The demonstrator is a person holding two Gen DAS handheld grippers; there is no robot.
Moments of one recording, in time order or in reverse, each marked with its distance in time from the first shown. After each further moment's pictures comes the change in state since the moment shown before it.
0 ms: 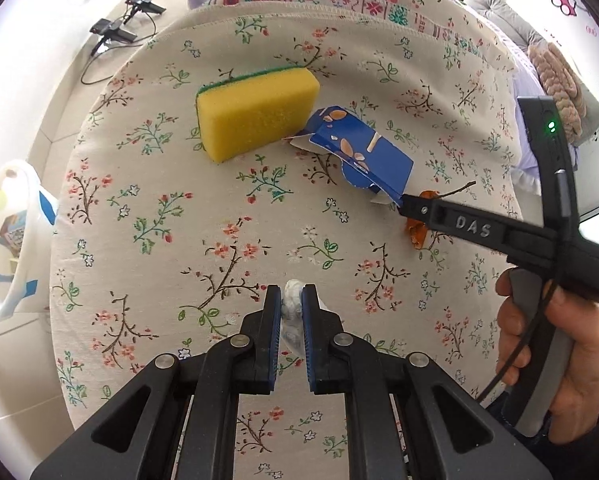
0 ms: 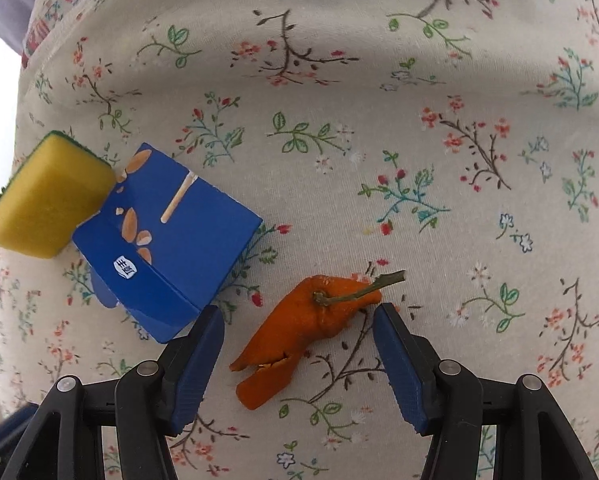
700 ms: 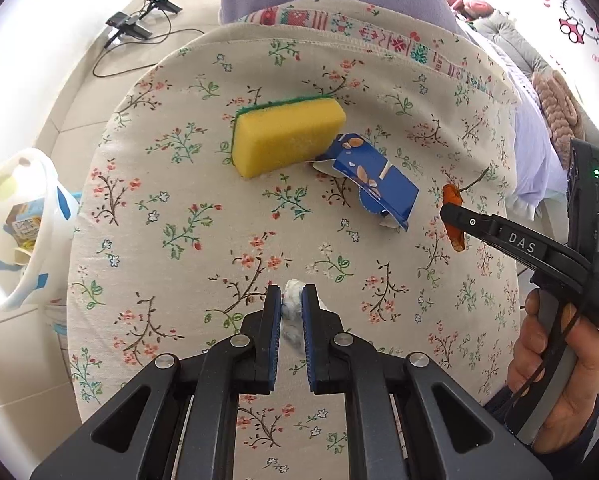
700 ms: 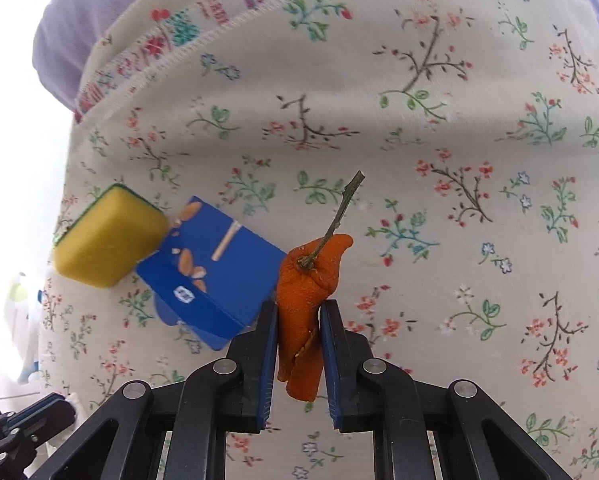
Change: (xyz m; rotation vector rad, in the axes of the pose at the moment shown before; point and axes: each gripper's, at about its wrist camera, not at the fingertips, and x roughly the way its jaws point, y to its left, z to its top) left arm -0.012 0.019 0.005 -0.071 -0.030 -0.029; right arm -0.042 -0.011 0.000 0.046 -0.119 0.132
